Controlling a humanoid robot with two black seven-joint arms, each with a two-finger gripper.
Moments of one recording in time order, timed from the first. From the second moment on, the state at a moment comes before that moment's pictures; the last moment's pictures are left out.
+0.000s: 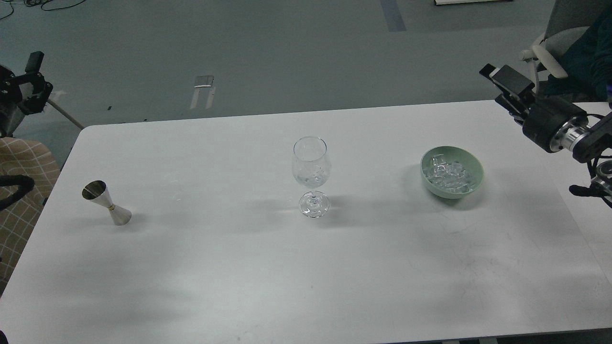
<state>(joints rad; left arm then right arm) -0.41 0.54 -1.66 -1.07 0.61 -0.36 -0.08 0.57 -0.73 0.74 1.17 -1.14 -0.01 0.20</state>
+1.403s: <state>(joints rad) -0.40 0.49 -1.66 -1.09 0.63 -0.37 -0.08 0.53 -0.57 0.59 1.00 -1.70 -0.09 0.20</state>
